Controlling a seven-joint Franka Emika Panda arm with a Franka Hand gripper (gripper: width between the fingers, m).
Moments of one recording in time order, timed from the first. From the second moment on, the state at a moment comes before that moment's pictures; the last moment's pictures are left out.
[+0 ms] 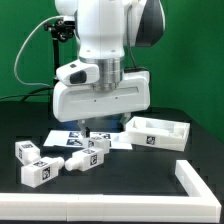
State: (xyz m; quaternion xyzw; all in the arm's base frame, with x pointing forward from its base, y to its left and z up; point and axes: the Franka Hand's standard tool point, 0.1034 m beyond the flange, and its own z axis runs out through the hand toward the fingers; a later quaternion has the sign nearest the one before) arm 0.435 0.002 0.049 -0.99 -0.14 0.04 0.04
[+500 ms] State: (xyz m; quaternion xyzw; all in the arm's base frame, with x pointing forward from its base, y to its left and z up) arm 0.469 -0.016 0.044 -1.00 0.01 0.06 0.04
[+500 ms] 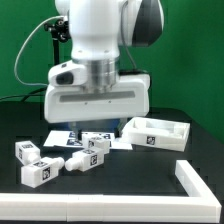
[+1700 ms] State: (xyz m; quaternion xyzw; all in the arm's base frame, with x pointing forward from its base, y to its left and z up) arm 0.475 -0.035 0.011 -1.00 0.04 0.05 0.05
